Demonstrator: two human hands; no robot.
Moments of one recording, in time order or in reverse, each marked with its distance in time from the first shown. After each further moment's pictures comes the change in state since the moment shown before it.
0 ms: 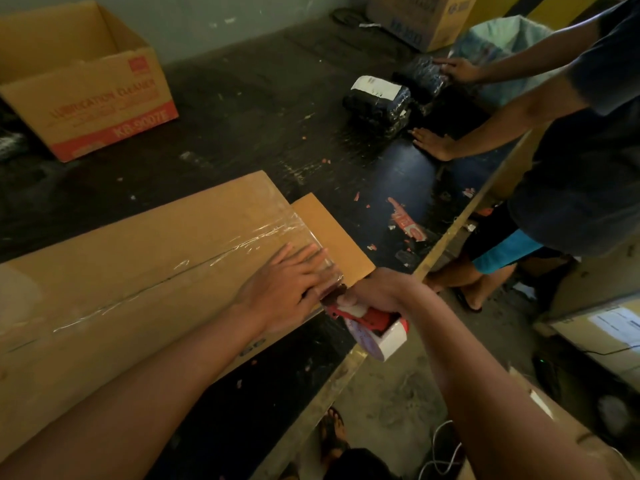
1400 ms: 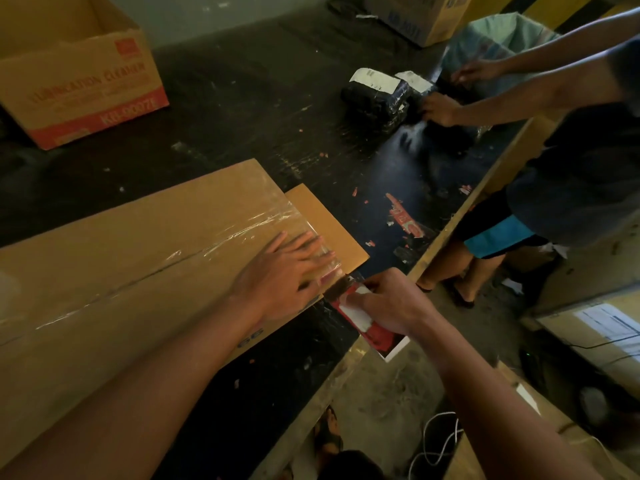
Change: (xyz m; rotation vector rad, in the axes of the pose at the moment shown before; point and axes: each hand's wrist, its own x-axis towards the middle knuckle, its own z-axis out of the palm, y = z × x) left_hand 0.008 -0.013 -0.005 -0.044 0.016 -0.026; right_hand 0.010 0.025 0.029 0.166 0.400 -0.112
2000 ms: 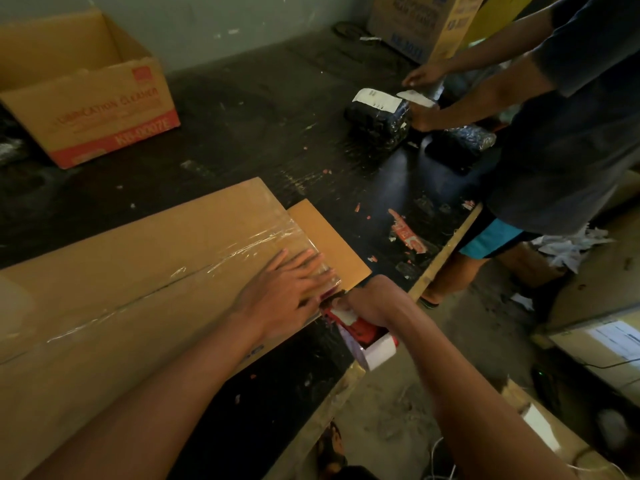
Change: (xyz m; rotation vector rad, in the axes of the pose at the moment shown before) left_hand -0.001 -0.002 0.008 0.054 0.021 -0.003; right_hand 0.019 -0.031 -0.009 0.036 -0.162 0.182
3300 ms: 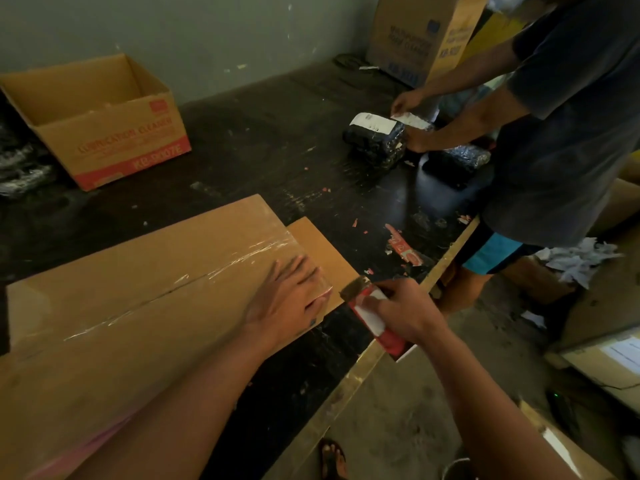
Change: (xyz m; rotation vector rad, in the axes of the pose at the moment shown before) left_hand 0.011 0.033 -0.009 0.040 0.001 -0.203; right_hand 0.001 0.064 -0.022 0.097 0.256 -0.312
